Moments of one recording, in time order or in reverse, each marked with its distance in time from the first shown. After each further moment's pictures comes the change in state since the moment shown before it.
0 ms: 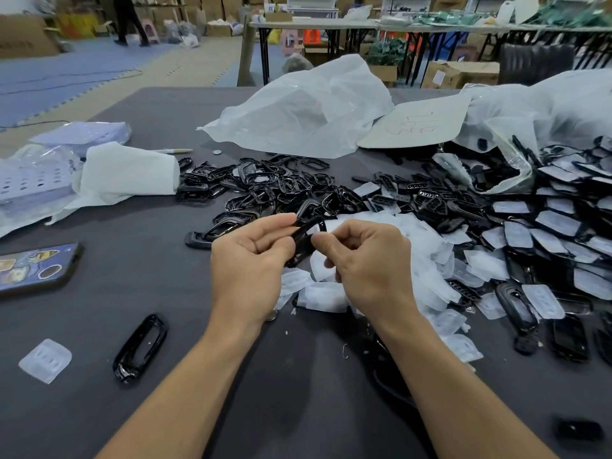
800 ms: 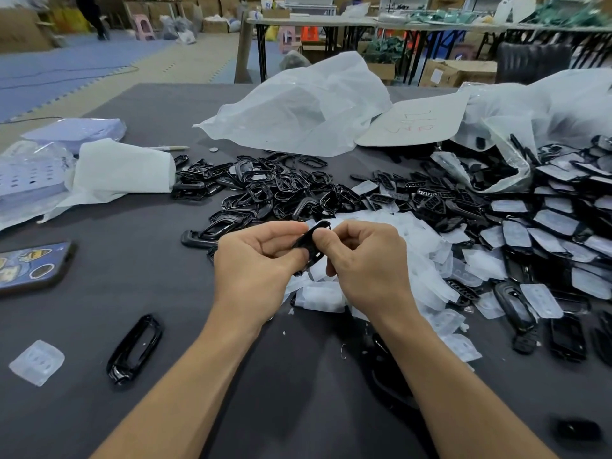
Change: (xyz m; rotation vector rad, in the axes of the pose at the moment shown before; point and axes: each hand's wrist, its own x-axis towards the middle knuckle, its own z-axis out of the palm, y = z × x) left_hand -0.004 0.005 0.004 -0.047 -0.117 -0.087; right_hand 0.000 -0.002 -0.001 0.025 -0.018 0.033
